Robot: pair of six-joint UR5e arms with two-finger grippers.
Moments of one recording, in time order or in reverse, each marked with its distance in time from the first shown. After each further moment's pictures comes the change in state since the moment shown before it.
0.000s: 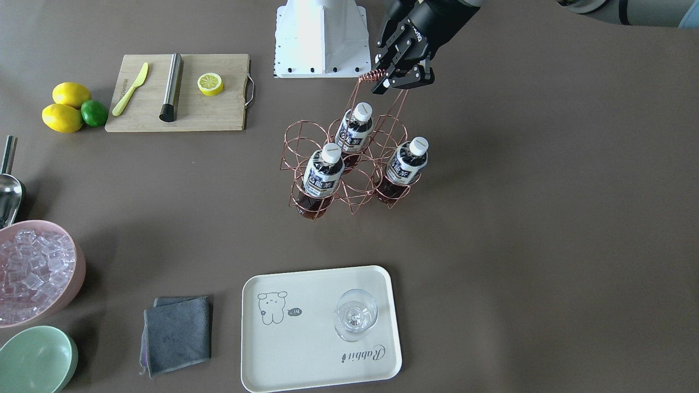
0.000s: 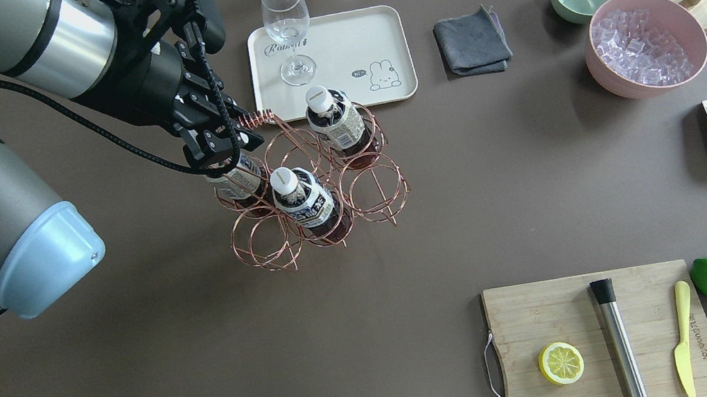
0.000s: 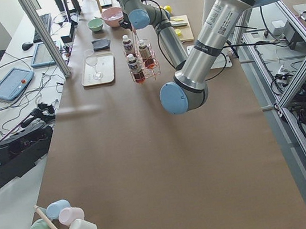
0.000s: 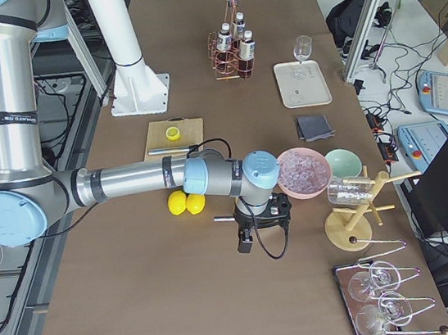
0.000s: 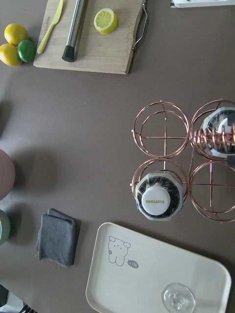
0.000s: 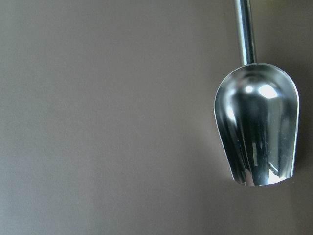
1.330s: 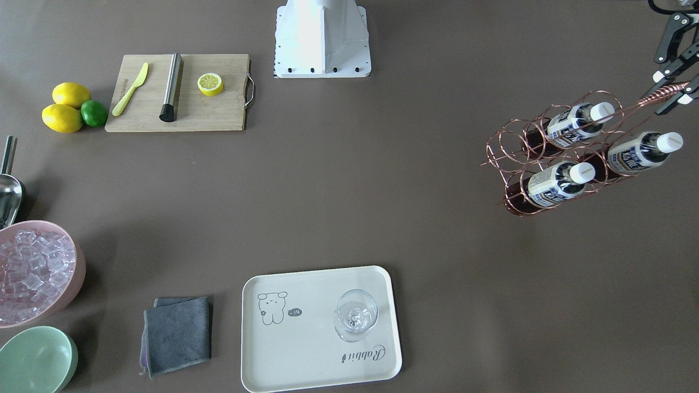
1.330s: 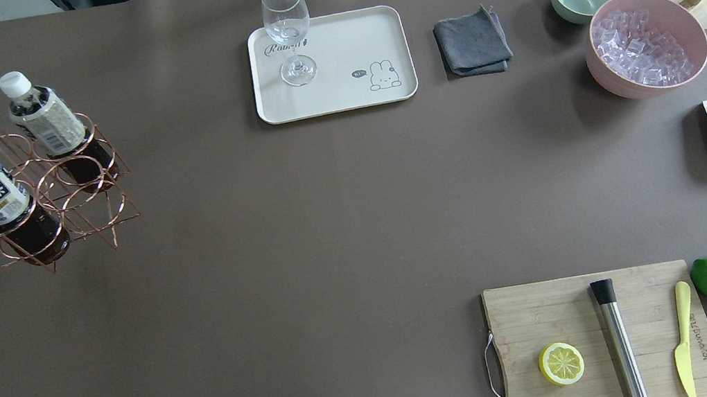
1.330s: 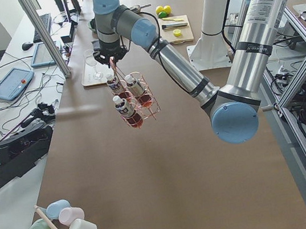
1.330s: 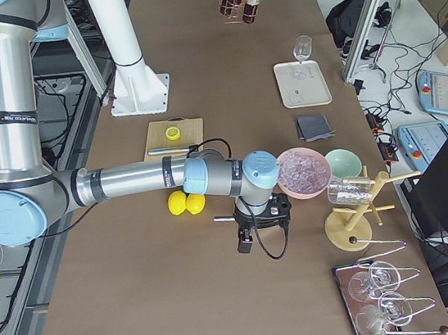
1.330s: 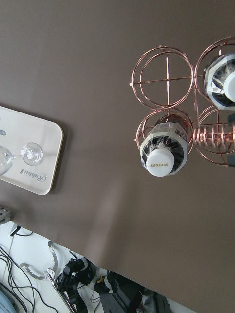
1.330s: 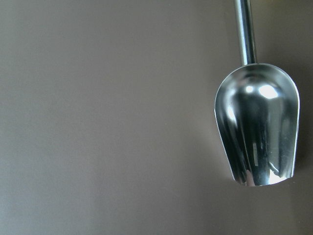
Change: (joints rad) left arm -0.552 0.331 -0.085 0.273 -0.179 0.573; right arm 0.000 0.000 -0.001 0.000 0.000 0.000
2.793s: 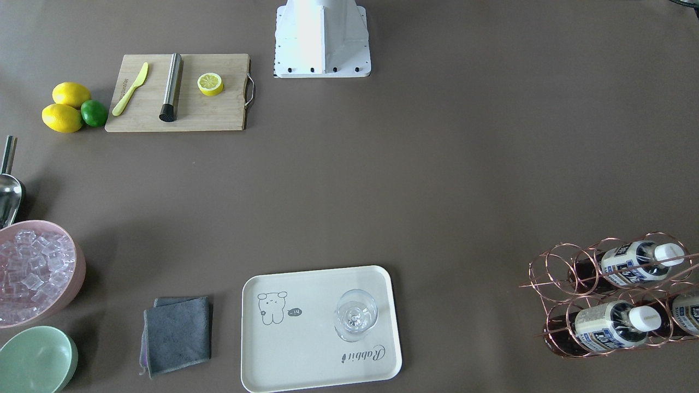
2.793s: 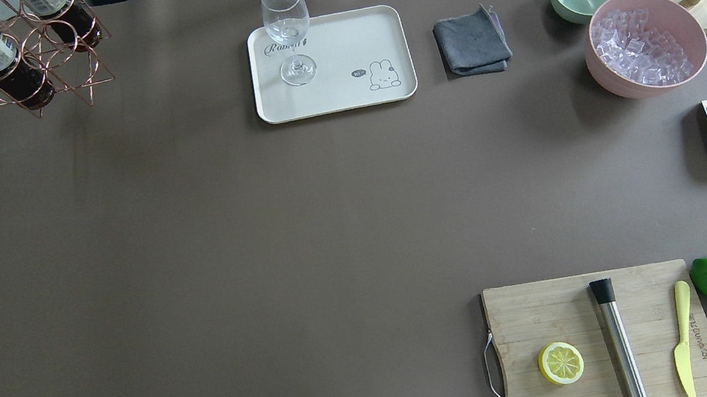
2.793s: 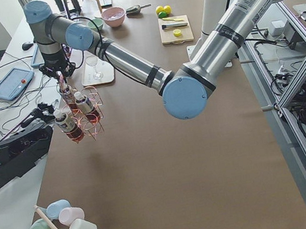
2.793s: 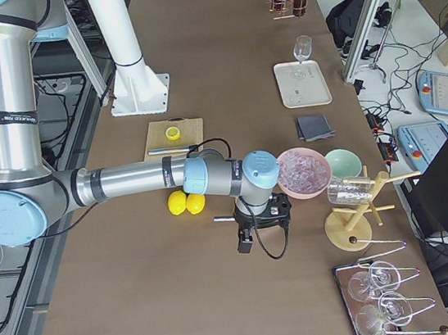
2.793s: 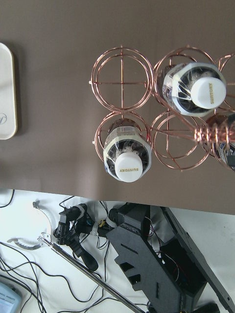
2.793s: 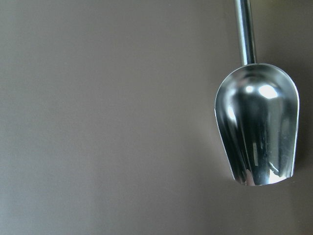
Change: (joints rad) left arm -0.060 -0.365 0.594 -0.052 0.119 0.400; right arm 0.001 0.000 0.002 -0.001 0.000 0.000
